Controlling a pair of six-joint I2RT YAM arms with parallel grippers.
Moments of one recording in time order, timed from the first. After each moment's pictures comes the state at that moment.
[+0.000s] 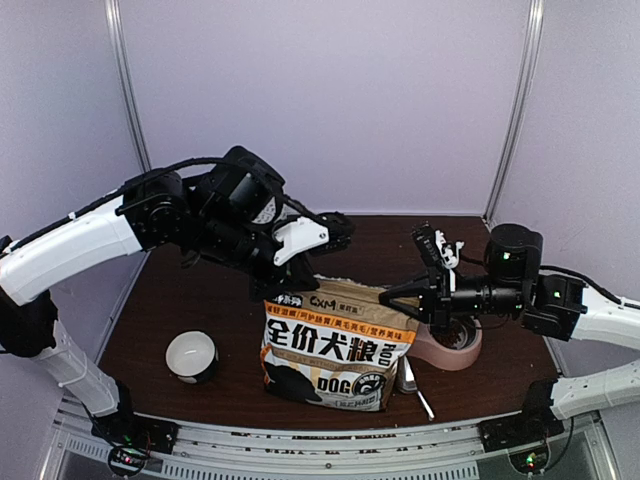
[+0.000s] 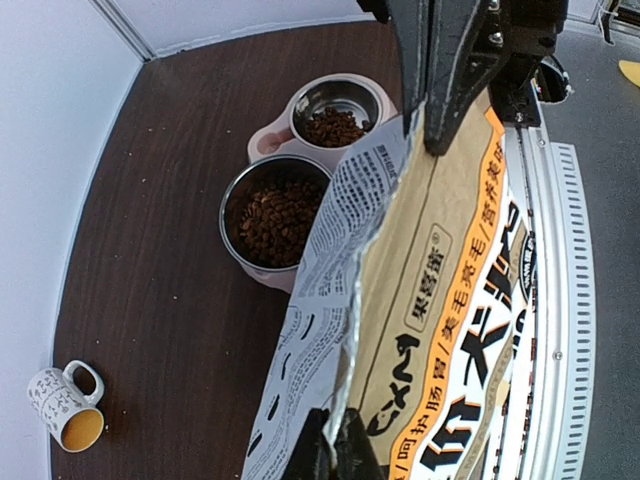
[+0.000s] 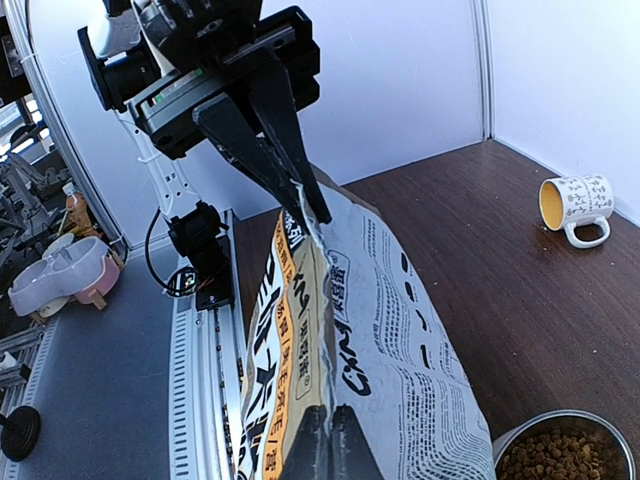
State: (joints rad) left arm -1.11 1.53 1.67 -0.94 0.08 0.38; right arm 0.93 0.93 0.75 -0.03 -0.40 0.13
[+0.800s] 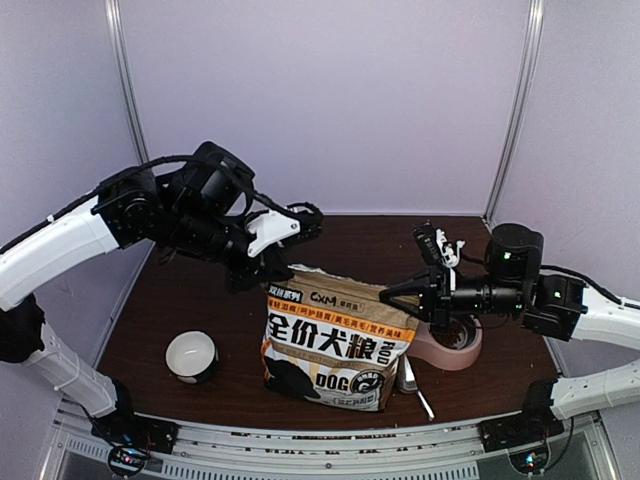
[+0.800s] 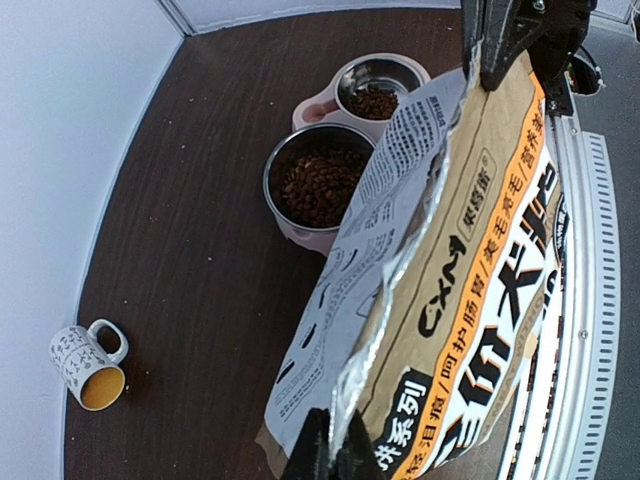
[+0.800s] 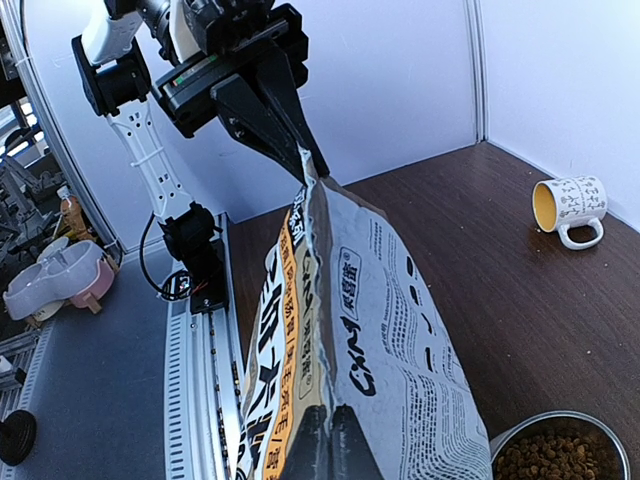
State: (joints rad) left arm -1.04 1.44 1.60 -0.96 0.04 0.40; right arm 0.93 0.93 0.75 -0.02 -0.38 0.13
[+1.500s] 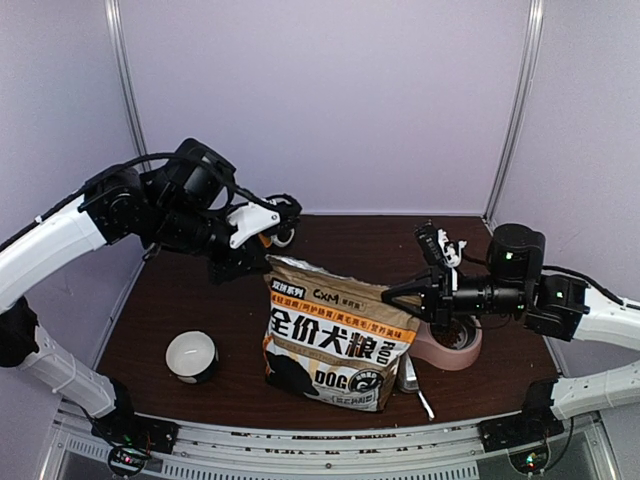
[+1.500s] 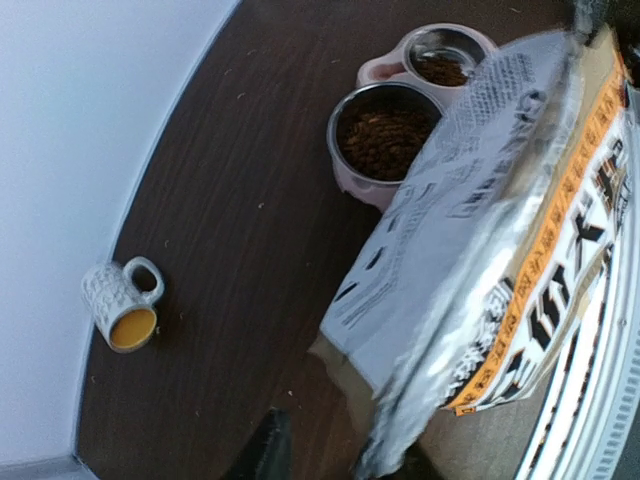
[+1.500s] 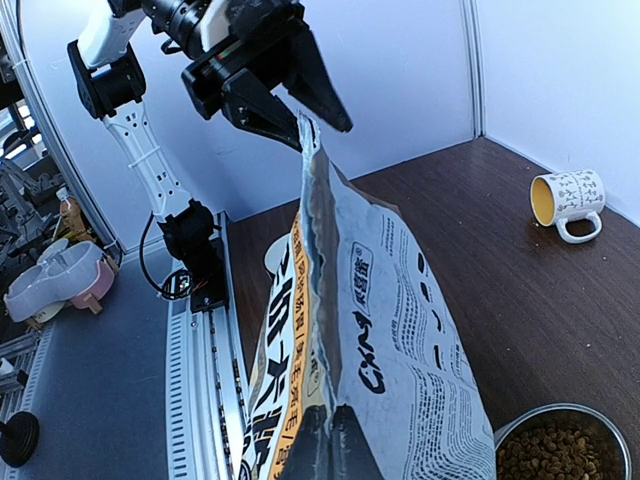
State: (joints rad) left arm -0.99 1.39 1.57 -0.99 -0.03 0.40; right arm 0.93 0.92 0.75 -0.03 -0.38 0.14
